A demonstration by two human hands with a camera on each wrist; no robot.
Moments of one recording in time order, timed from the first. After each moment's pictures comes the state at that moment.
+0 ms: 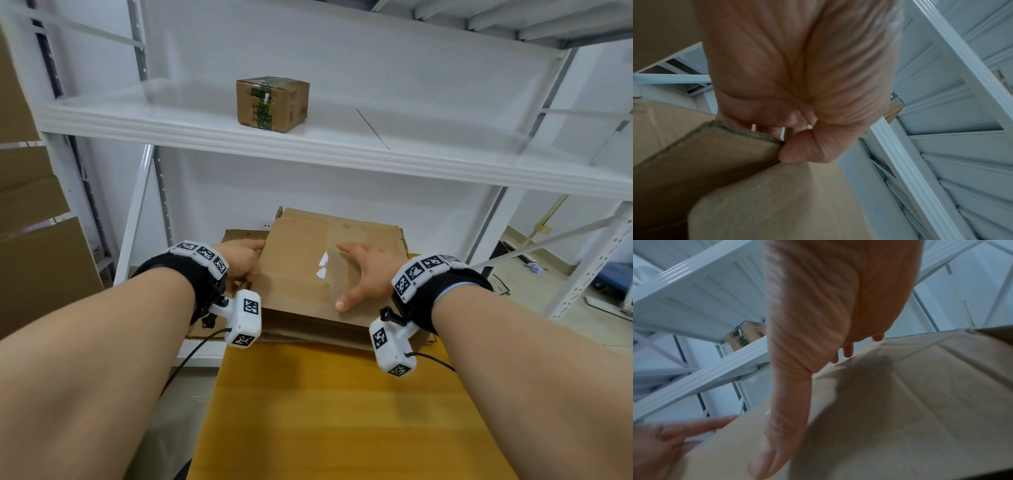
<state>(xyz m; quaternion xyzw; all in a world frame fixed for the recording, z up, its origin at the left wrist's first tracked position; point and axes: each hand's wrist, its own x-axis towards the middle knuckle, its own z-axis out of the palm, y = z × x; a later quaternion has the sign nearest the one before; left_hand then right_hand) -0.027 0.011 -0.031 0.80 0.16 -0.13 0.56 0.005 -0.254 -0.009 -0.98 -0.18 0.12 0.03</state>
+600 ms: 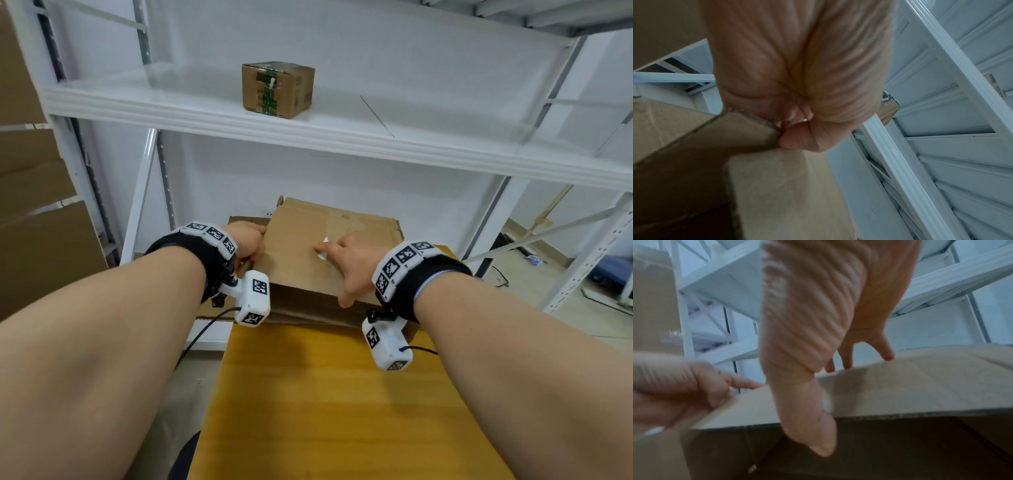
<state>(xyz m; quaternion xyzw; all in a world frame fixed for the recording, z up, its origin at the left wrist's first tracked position) -0.038 0.004 -0.022 0.83 0.17 -0.09 0.53 -0.034 -0.216 0.000 -0.96 -0.23 0.13 -0.08</state>
